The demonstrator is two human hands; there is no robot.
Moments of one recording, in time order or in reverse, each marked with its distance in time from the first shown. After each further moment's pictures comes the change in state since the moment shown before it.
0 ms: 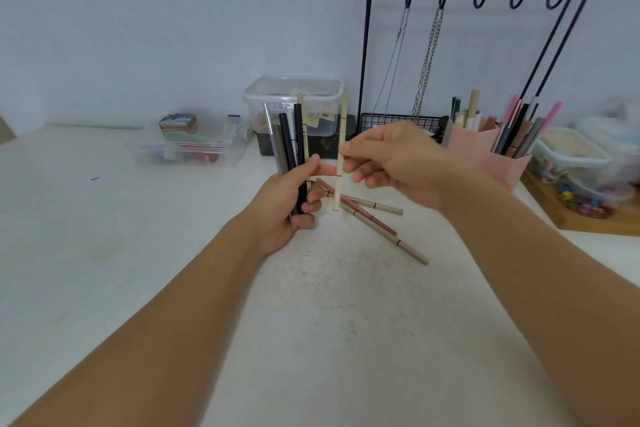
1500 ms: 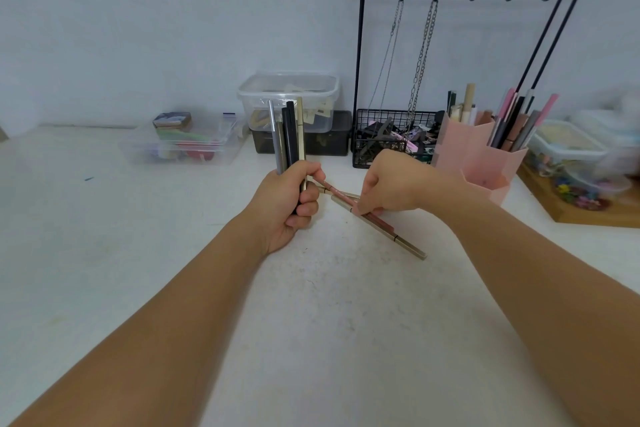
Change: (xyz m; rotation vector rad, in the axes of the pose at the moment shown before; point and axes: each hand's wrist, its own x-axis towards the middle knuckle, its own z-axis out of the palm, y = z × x) left_hand 0.001 -0.002 0.005 0.040 0.080 0.002; right_hand 0.014 0.028 -0.003 -0.940 -0.036 0.145
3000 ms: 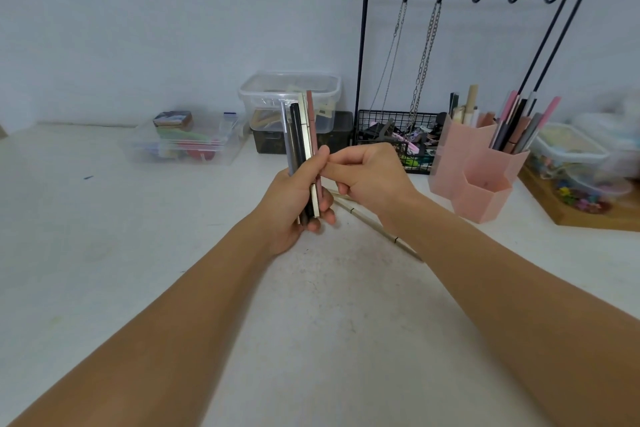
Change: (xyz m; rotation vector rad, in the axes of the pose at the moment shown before) left_hand -0.005 -0.002 0.009 0.120 -0.039 0.093; right_hand -0.008 -0.028 0.032 0.921 0.314 -0.235
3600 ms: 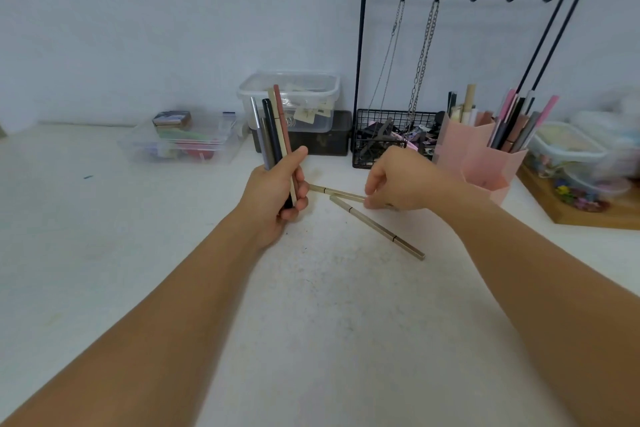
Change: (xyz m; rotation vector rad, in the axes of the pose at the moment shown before) left_hand 0.010 0.001 -0.019 -0.057 0.186 -0.015; right_hand 0.025 0.008 -0.051 -1.001 -0.239 0.118
